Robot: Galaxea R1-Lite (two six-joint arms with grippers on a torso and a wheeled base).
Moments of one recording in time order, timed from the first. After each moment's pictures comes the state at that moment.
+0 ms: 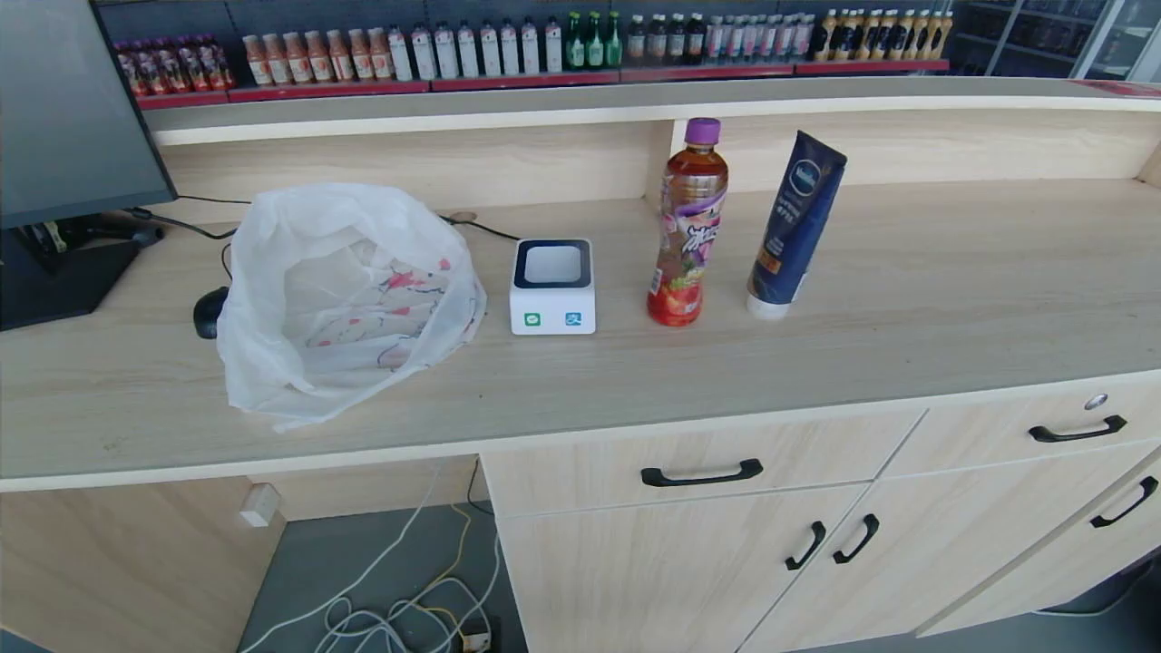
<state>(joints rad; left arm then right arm) 0.00 0.00 0.00 0.00 0.00 -0.01 0.07 0.32 -0.39 -0.06 0.21 -0.14</state>
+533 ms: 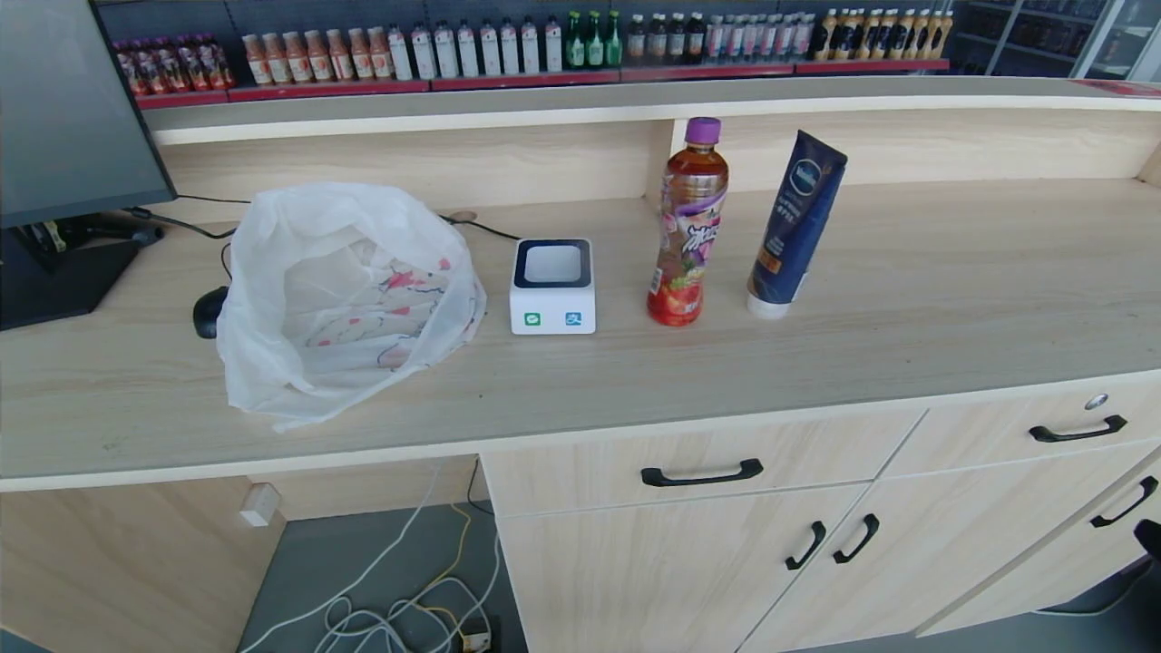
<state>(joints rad) 0.00 0.00 0.00 0.00 0.00 -0.01 0.21 0.68 -0.51 -0.07 0.21 -0.14</state>
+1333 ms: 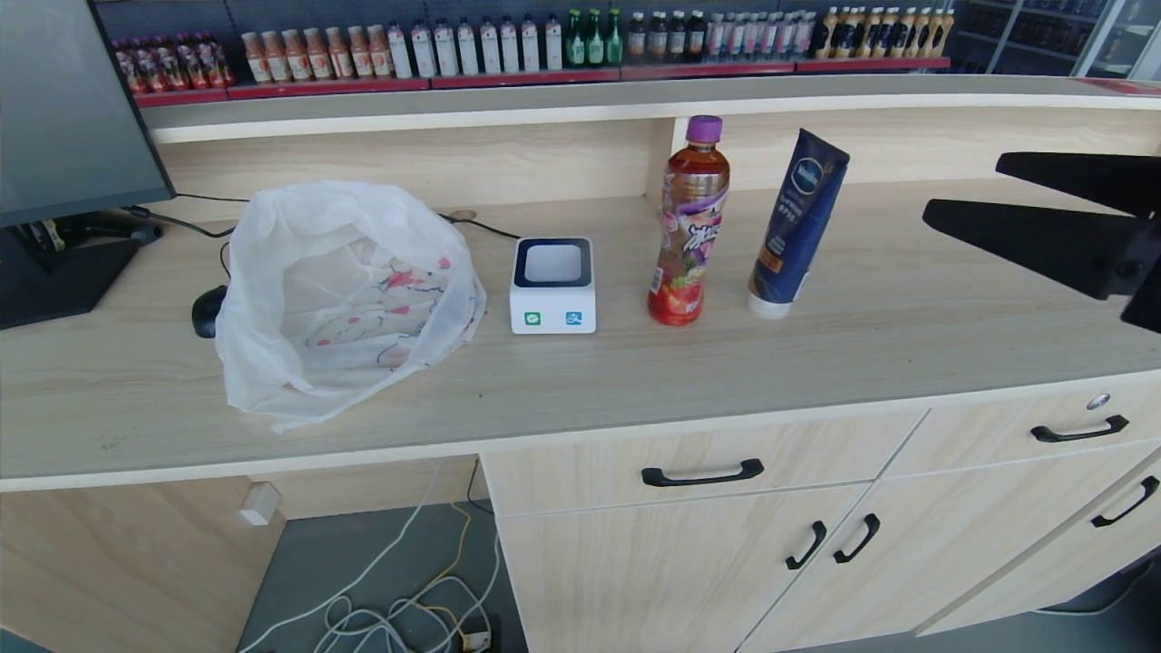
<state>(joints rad) 0.00 0.00 0.00 0.00 0.00 -0.01 0.41 1.19 -0.99 -0.25 0.22 -0.13</state>
